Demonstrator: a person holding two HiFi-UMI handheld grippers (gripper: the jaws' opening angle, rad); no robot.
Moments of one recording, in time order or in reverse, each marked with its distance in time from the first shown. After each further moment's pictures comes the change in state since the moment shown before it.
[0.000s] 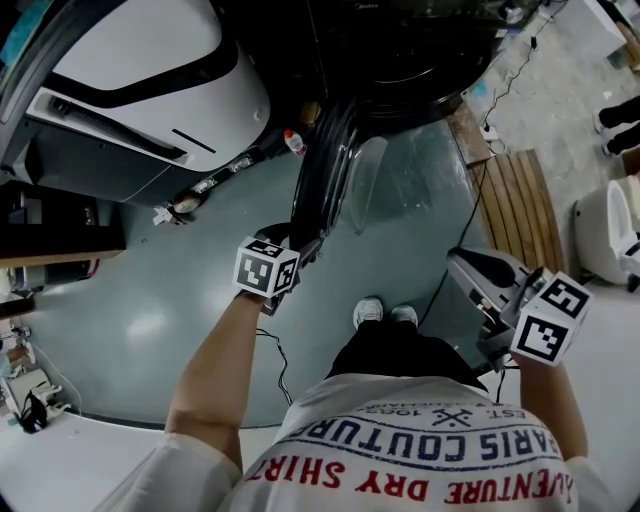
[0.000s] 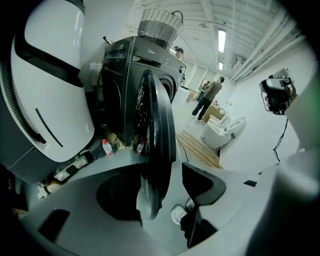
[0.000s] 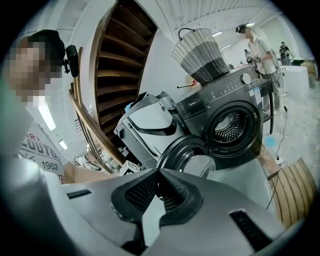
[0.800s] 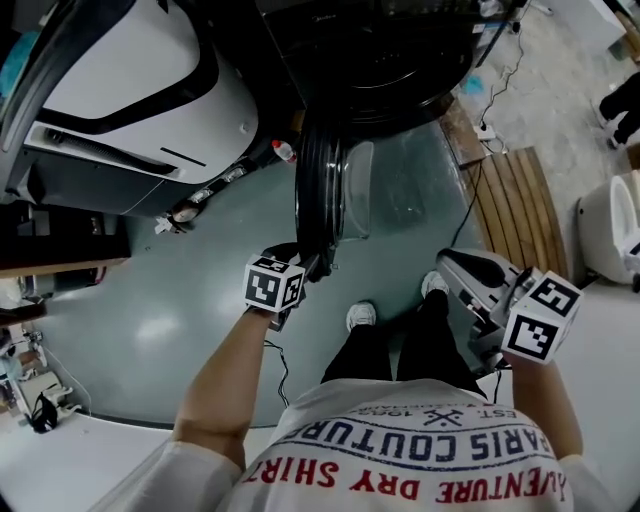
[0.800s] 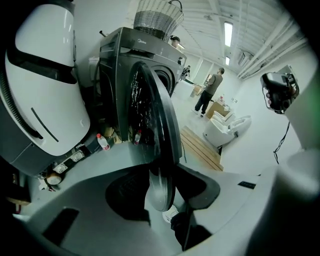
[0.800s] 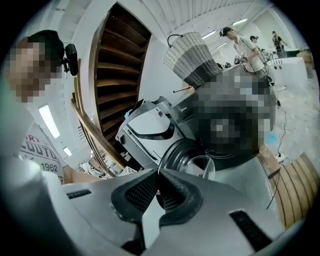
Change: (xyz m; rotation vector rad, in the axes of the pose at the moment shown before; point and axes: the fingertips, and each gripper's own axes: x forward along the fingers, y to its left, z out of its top) left arm 0.028 -0.058 0.006 -0.042 0.073 0.041; right arm -0.038 -0.047 0.009 0.045 -0.039 0.048
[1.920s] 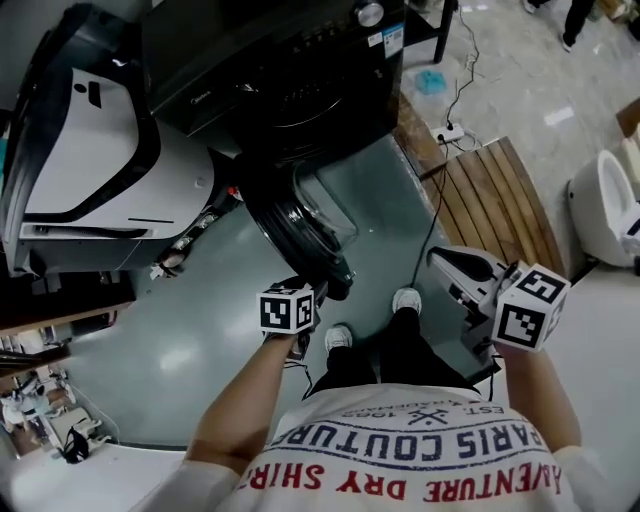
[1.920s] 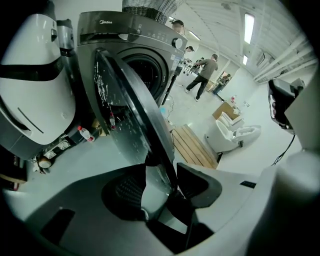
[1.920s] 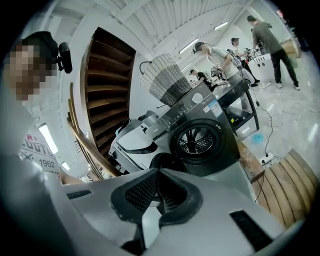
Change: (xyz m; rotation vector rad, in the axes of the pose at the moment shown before) left arm 0.096 -0.157 0.080 -0.152 0.114 0.044; right arm -0.133 -0.161 0.048 0.109 -0.107 -0.016
